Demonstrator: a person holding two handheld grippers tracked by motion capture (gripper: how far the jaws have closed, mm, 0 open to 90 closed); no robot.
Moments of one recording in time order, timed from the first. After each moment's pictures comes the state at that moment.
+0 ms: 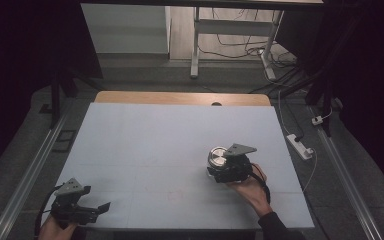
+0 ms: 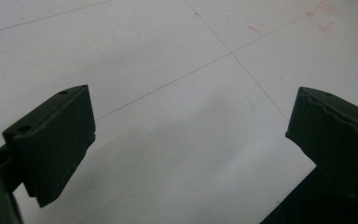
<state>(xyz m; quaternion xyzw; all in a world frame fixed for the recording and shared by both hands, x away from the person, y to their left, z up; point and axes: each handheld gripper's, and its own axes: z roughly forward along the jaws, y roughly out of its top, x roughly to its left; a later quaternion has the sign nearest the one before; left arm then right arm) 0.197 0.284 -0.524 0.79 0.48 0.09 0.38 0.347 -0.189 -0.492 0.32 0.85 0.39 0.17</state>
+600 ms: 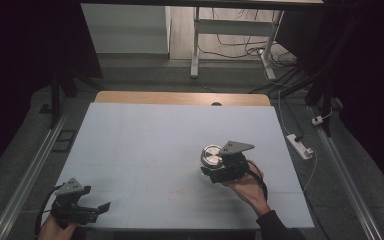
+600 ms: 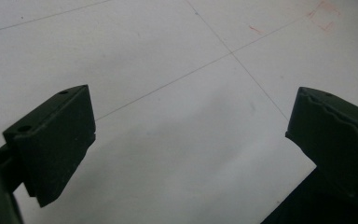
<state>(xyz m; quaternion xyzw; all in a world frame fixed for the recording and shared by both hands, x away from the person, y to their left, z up) 0.198 0.284 -0.524 0.79 0.48 0.09 0.37 0.339 -0.173 -0.468 0.28 0.85 0.42 0.15</state>
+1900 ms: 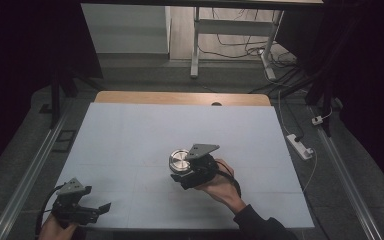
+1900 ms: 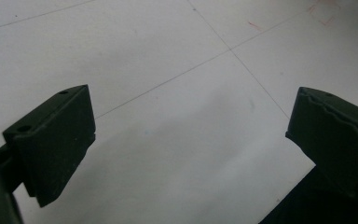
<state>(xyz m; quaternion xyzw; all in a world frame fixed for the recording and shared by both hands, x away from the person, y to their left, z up) 0.199 0.283 -0.525 0.79 0.48 0.09 0.37 0.327 -0.091 -0.466 0.19 0.88 0.43 0.10</state>
